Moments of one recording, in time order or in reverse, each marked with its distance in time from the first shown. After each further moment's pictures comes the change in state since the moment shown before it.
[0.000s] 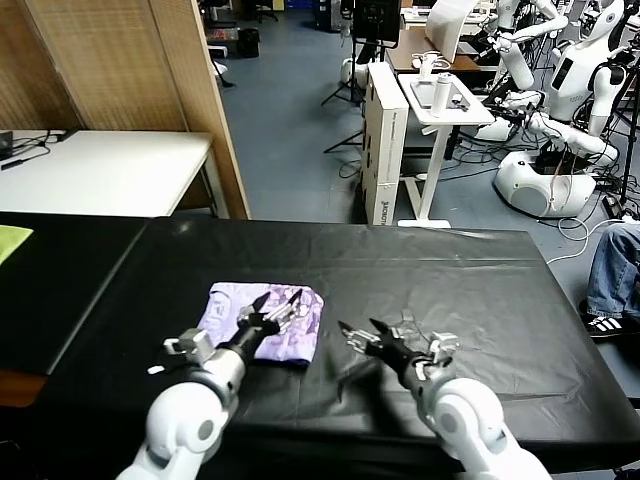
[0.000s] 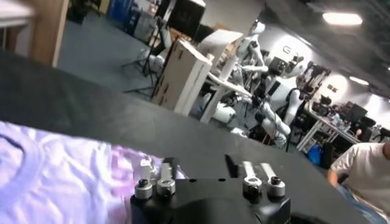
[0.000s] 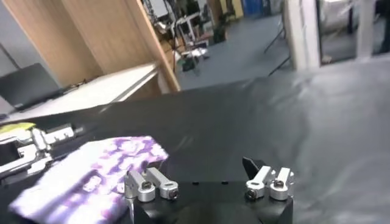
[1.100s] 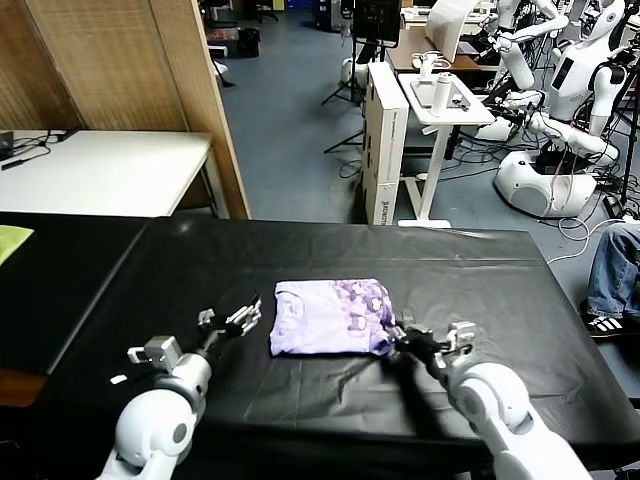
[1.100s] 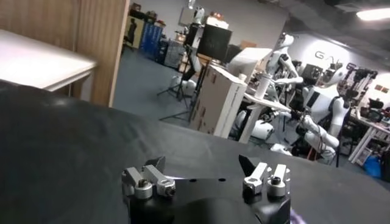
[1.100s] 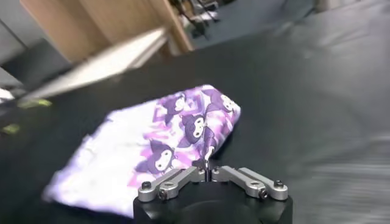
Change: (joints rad) left arm 0.019 0.005 -0.078 0.059 0.053 -0.041 0.022; right arm -0.030 -0.158 0.172 0.001 -0.152 -0.078 -0.089
